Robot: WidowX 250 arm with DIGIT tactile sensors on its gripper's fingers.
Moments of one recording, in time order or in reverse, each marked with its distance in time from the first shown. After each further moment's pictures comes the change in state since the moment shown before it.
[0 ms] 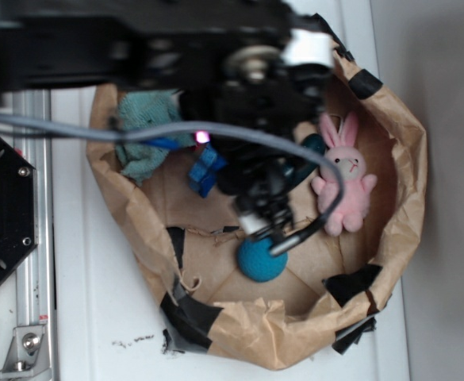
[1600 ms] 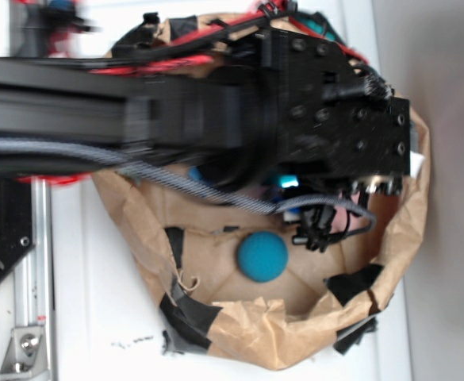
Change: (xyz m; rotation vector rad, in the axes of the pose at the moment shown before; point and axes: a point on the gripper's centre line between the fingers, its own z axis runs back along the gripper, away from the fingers) arm 0.030 -0.028 -0.024 0.220 -0.083 -0.508
